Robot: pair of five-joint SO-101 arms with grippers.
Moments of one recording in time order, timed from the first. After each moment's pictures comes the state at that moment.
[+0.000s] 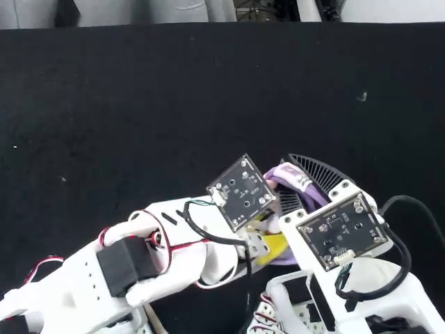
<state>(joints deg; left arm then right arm) 59.3 -48.0 28.0 64.6 5.1 -14.0 -71.6 12.8 85.5 25.4</state>
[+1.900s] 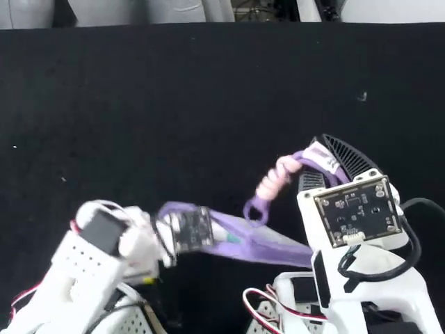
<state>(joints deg) 27.3 -59.4 51.4 98.6 -50.9 -0.6 -71.6 14.9 78.8 25.4</state>
